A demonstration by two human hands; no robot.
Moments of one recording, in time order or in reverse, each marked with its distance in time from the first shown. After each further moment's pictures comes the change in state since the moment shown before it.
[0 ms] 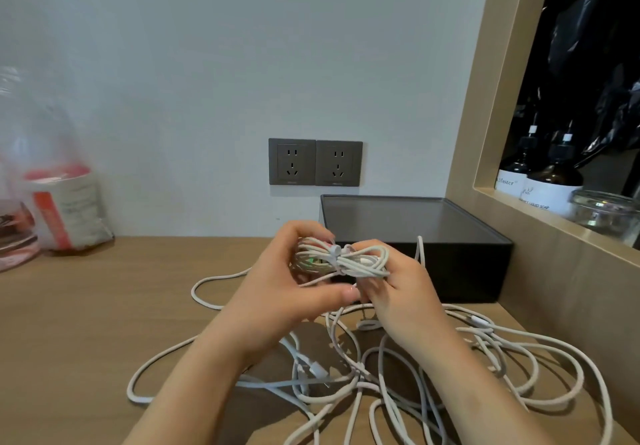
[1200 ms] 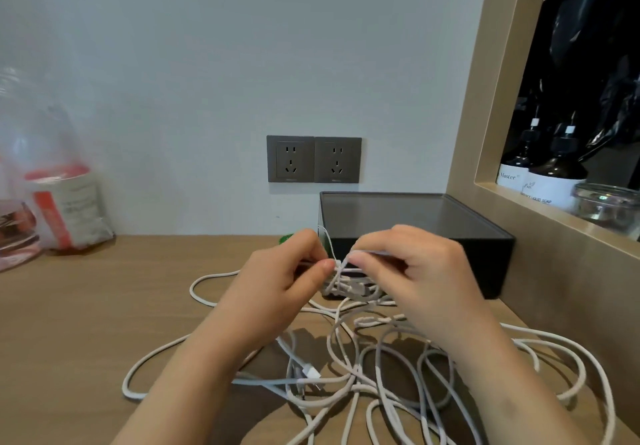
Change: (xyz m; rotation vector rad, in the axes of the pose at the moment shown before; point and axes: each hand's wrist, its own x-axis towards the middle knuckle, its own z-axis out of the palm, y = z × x) left_hand 0.004 -0.003 -0.003 0.690 0.087 0.183; right_hand 0.000 -0.007 -0.026 -0.364 0.135 -0.351
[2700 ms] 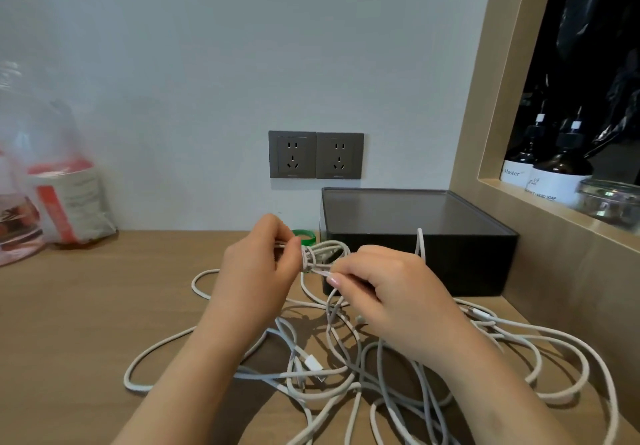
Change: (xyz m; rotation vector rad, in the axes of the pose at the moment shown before) left_hand 0.000 -0.001 0.002 0.024 0.276 -0.213; right_hand -0.004 -0.019 0.009 -0.025 -0.337 0.075
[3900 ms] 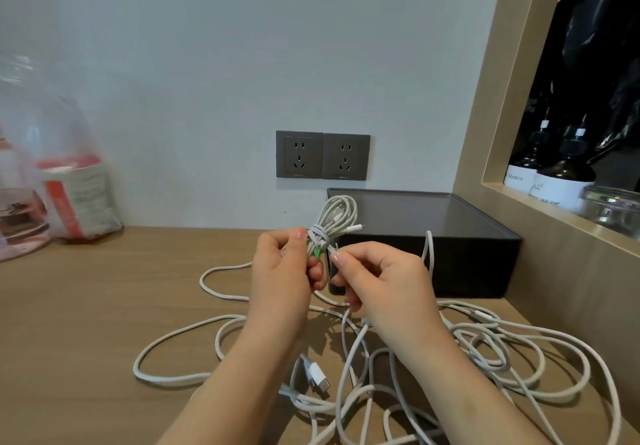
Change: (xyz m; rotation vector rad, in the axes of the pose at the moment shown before) left_hand -0.006 0.007 0.025 -0.890 0.104 -0.414; right_hand 0.007 -0.012 0.024 0.602 0.247 0.358
